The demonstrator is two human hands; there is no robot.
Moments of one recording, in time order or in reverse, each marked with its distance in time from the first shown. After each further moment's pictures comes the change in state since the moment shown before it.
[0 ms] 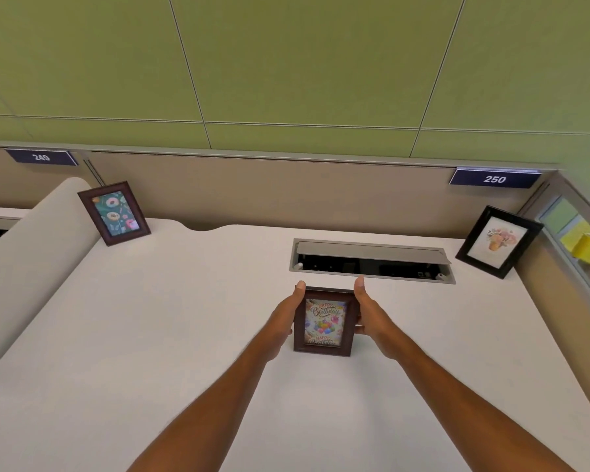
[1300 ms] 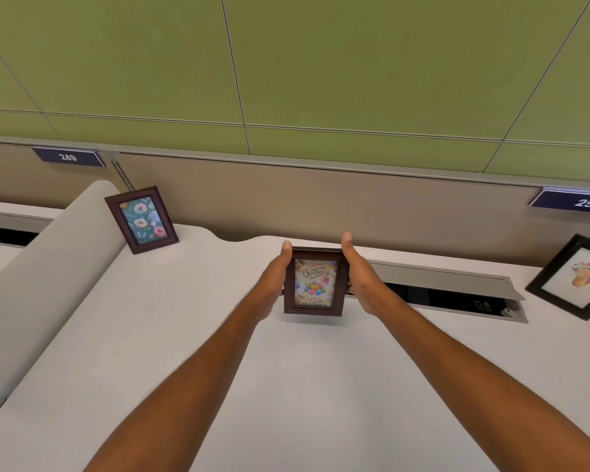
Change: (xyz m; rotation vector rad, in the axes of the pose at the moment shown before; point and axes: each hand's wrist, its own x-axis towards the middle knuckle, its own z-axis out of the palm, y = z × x) left_hand 0.090 0.090 -0.150 -0.023 0.140 0.090; right_hand 0.130 -0.140 0.112 0.103 -0.017 -0.036
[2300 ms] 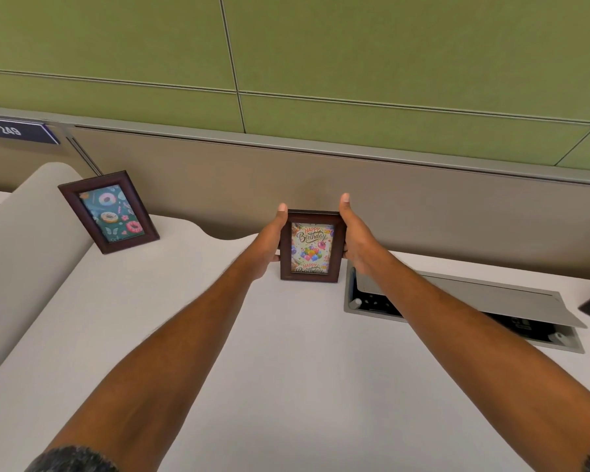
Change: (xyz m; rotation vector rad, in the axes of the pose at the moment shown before) left_hand 0.177 0.015 -0.046 -0.009 0.013 -0.047; right_hand 0.160 -0.040 0.025 0.005 0.040 0.049
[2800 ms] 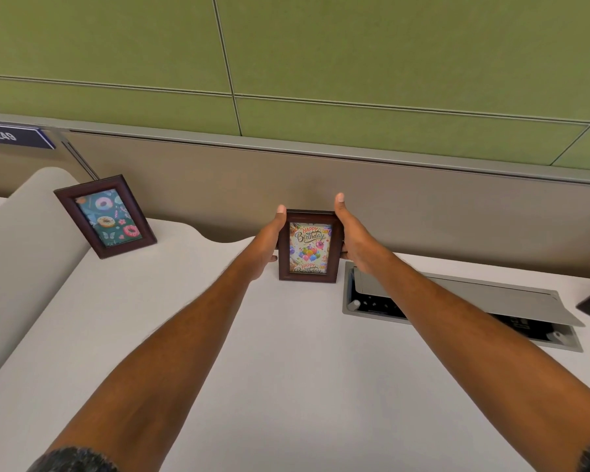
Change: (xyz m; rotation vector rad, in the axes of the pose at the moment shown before) left_hand -0.007 0.008 0.001 0.026 -0.020 0.023; right_hand -0.003 -0.010 -0.004 -0.077 -0.064 -0.010
